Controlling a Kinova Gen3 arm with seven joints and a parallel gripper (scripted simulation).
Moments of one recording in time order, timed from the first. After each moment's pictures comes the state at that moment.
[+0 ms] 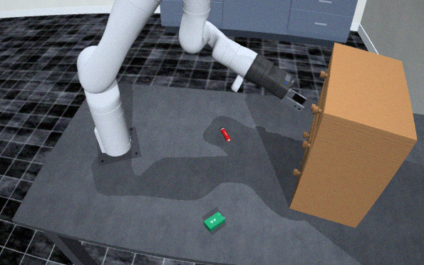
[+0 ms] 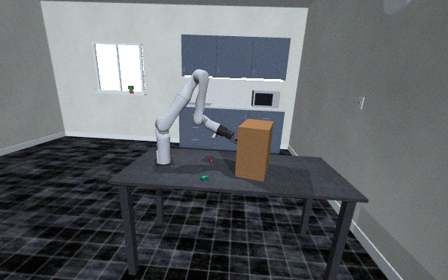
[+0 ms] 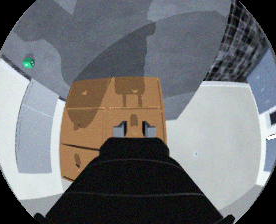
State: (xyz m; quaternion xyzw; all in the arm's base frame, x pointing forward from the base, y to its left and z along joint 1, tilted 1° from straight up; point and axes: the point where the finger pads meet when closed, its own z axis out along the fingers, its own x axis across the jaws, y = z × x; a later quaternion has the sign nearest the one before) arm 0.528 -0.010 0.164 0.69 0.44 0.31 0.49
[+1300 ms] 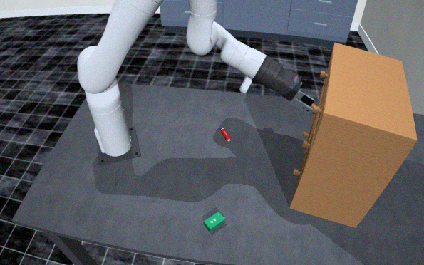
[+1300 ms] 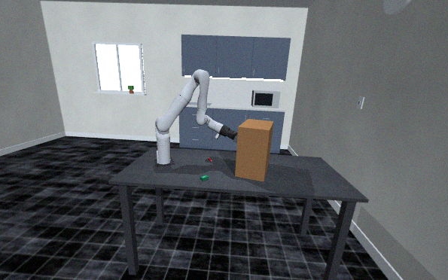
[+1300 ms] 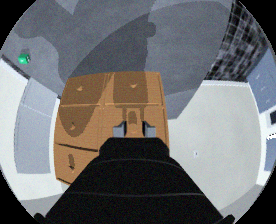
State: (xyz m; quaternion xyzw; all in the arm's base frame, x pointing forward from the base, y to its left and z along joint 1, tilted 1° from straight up) arm 0.550 -0.017 0.164 0.69 0.44 0.31 0.49
